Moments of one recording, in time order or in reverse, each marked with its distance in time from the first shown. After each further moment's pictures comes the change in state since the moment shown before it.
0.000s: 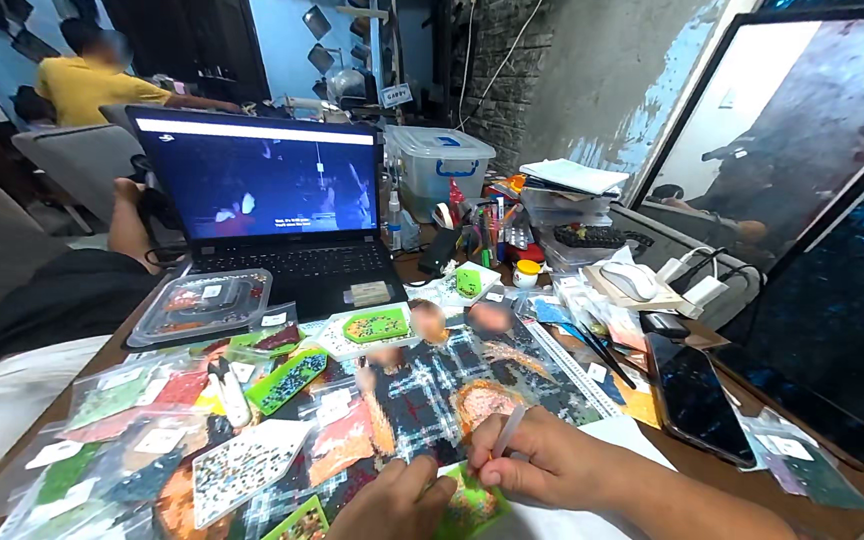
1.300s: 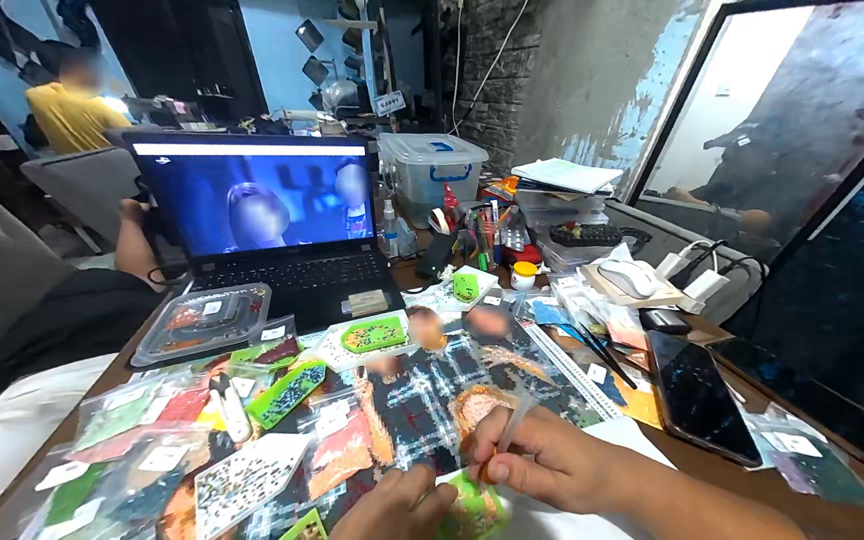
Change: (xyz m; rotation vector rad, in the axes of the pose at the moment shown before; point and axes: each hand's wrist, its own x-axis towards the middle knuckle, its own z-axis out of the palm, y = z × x) left_hand 0.000 -0.002 -0.001 -0.032 -0.001 -0.003; right_hand 0.000 -0.002 -0.004 0.049 0.047 -0.033
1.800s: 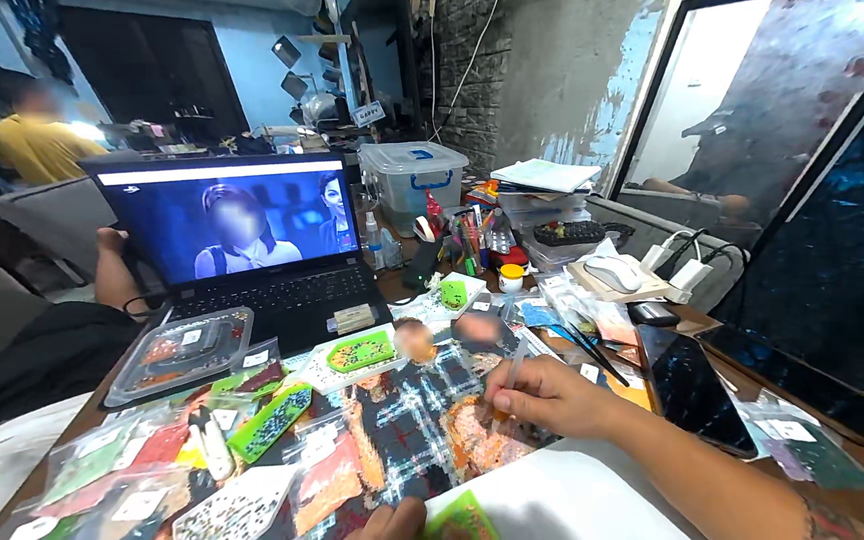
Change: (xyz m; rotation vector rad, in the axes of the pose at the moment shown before) left_hand -0.003 0.003 0.000 0.050 -0.060 -0.037; right_hand -0.005 0.014 -0.047 -0.017 0.141 0.299
